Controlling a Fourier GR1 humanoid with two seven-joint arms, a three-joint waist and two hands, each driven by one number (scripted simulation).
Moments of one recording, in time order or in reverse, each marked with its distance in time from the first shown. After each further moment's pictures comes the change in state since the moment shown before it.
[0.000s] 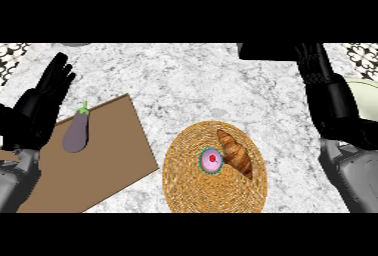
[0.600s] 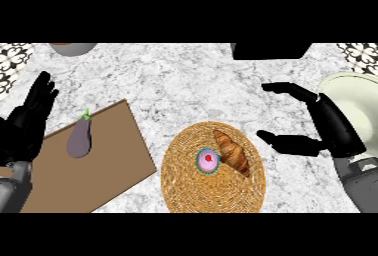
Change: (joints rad) left arm 0.108 -0.001 0.053 0.075 -0.033 0.034 -0.062; right arm 0.065 -0.201 0.162 -0.048 0.269 0.073 0.156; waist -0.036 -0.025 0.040
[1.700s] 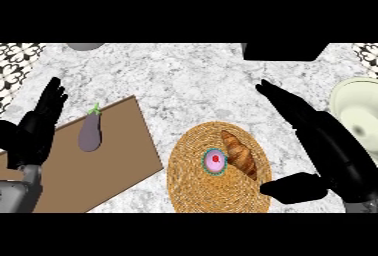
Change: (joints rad) left arm 0.023 -0.089 0.039 0.015 -0.073 -0.071 -0.024; right arm -0.027 0.007 0.054 -0.394 0.245 0.251 0.596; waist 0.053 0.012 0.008
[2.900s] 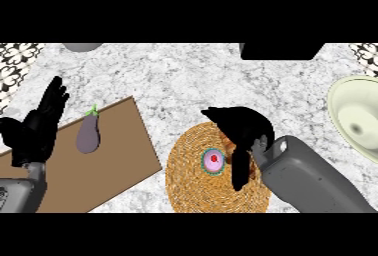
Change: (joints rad) left arm -0.013 -0.057 0.046 0.020 -0.063 -0.030 0.009; right arm -0.291 0.276 0.173 0.499 -0.094 0.515 0.197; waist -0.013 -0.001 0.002
